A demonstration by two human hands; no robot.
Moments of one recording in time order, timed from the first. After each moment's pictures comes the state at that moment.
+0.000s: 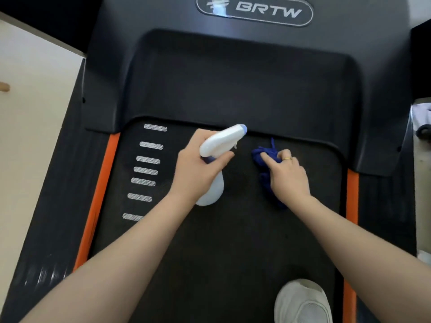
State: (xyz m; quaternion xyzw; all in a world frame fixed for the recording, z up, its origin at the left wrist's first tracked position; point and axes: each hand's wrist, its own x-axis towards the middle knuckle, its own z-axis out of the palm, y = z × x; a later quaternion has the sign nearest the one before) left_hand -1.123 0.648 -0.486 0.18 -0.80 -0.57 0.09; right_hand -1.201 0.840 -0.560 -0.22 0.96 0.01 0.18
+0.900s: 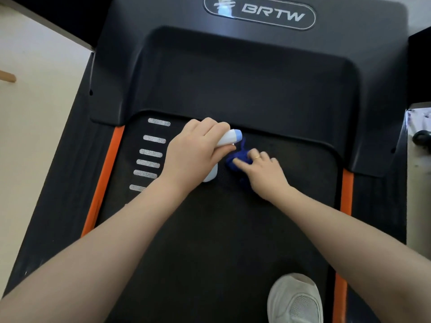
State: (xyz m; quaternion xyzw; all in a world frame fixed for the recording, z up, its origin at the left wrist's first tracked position) left_hand -1.128 0.634 -0.476 0.01 -0.97 -0.15 0.21; right_hand -1.195 0.810 -0.566 -0.37 0.91 0.04 0.18
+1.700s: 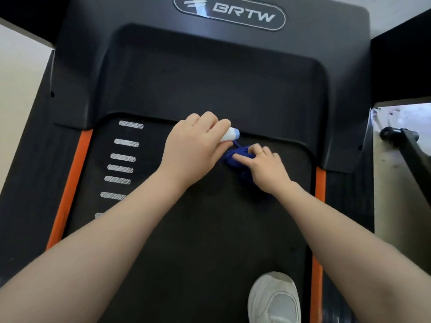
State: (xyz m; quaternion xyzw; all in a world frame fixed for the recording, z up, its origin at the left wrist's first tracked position) left_hand -1.164 0.659 -0.487 -0.09 -0.95 -0.12 0.27; right_hand -1.227 0.856 -0.561 -0.33 0.92 0.02 0.20
